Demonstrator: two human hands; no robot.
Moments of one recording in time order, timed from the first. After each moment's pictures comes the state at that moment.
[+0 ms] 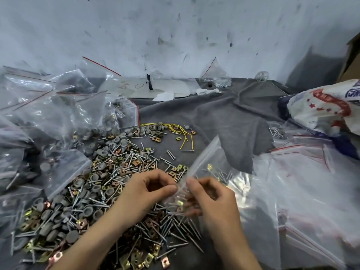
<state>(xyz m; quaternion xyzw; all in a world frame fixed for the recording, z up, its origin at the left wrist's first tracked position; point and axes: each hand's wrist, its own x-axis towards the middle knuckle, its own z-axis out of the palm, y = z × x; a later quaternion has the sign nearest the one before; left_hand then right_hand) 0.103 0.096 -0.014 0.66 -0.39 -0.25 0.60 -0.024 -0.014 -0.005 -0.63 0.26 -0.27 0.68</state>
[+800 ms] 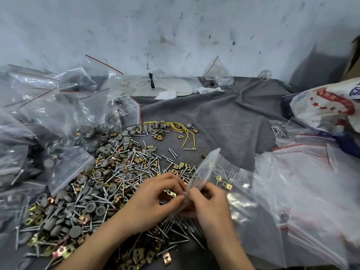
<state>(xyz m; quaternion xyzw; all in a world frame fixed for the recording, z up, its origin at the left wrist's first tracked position) 0.092 0.092 -0.018 0.68 -0.54 -0.12 0.48 -0.014 -0.009 -0.023 -0.64 0.30 -0.23 0.67</state>
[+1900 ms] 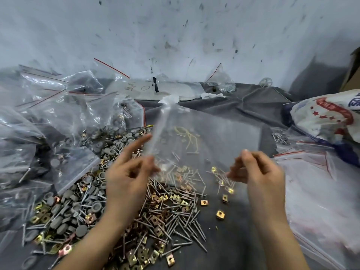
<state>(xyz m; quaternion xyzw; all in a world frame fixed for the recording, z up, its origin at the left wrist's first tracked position) 0.103 0.105 0.000 0.68 -0.34 0.12 0.64 -0.032 -0.068 0.028 -0.65 0.27 -0.45 0.55</state>
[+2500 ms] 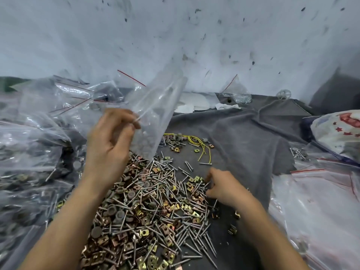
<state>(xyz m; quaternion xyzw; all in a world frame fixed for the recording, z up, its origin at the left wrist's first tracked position) 0.149 0.136 0.072 0.70 -0.36 0.22 0.58 0.053 -0.096 -0.007 -0.94 0.24 0.08 0.21</state>
